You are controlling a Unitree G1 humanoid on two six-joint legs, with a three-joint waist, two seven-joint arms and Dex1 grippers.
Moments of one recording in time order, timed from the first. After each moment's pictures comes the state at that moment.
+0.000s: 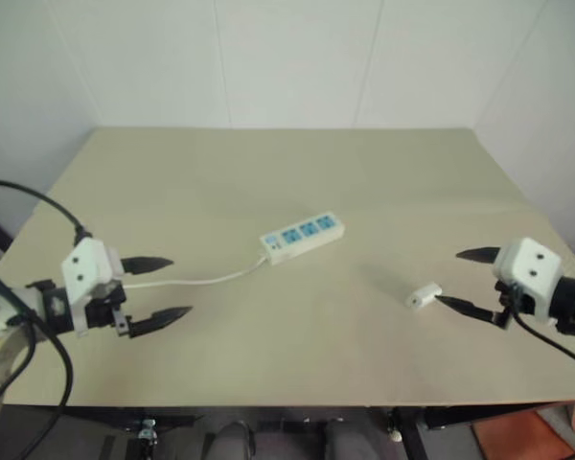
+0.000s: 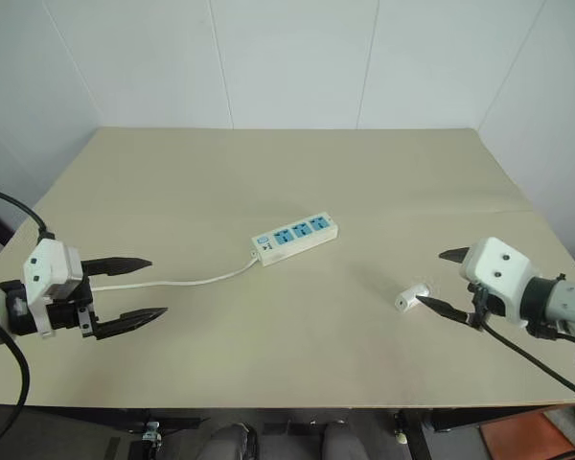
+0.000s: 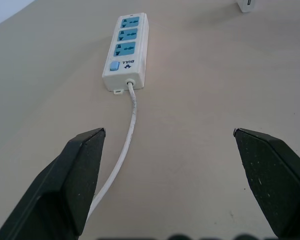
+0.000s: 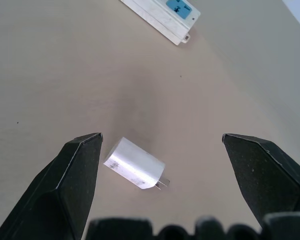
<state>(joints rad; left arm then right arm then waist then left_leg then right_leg) 0.03 0.96 0.41 -0.42 -0.55 0.44 -1.09 -0.02 -1.01 -0.37 -0.28 0.26 0.26 1.04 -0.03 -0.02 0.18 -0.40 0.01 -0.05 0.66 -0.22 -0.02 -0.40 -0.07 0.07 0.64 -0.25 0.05</state>
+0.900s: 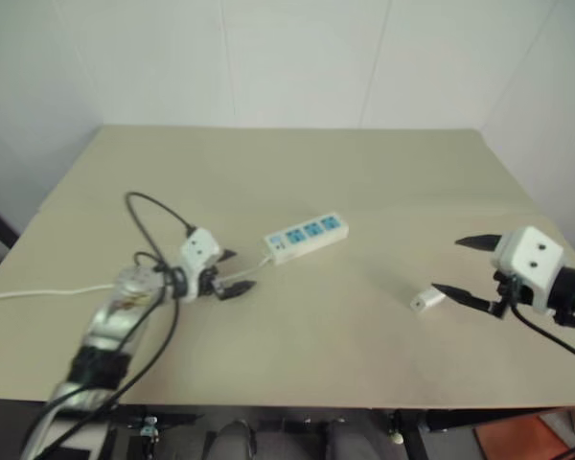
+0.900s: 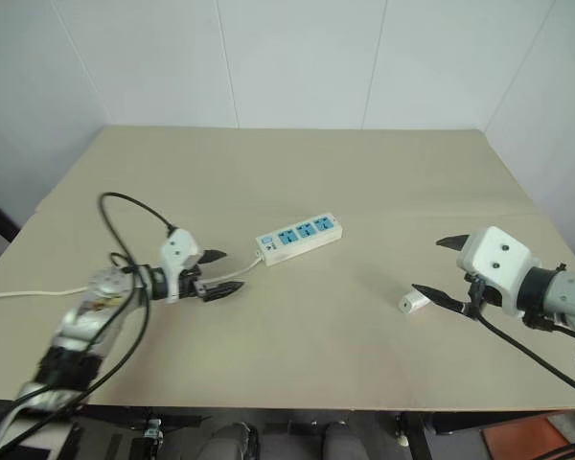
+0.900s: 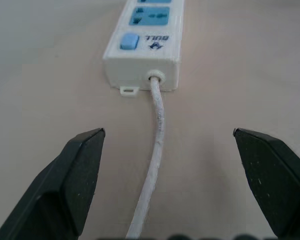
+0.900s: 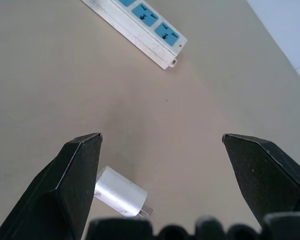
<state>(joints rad) -0.55 0.52 -0.14 0.28 -0.17 0.32 -0.87 -0.06 -0.99 -0.36 -0.33 0.26 0.28 0.99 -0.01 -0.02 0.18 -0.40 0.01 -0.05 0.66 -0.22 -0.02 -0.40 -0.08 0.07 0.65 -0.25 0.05</state>
